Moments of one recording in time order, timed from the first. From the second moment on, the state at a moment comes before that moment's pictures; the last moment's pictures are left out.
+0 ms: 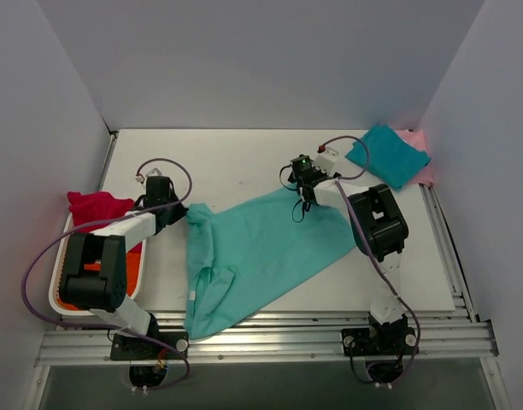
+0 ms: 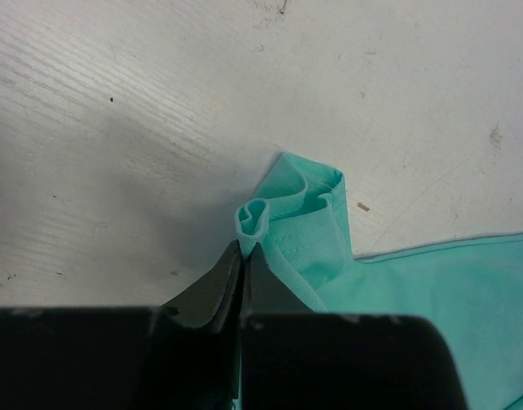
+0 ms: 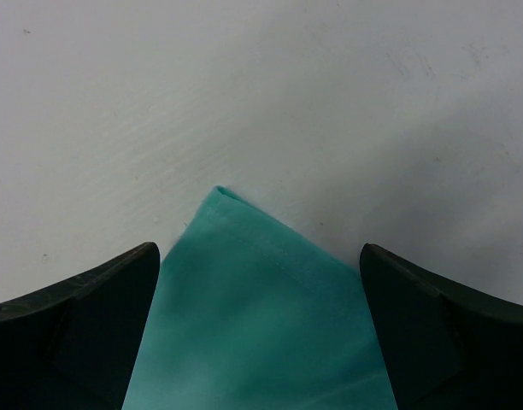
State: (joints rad) left arm -0.13 1.60 0.85 -0.03 -0.07 -0.69; right arm 0.42 2.12 1.33 0.00 0.64 0.74
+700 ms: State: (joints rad) left arm -0.13 1.60 0.85 -0.03 -0.07 -0.69; right arm 0.41 2.28 1.57 0.01 0.59 0.70
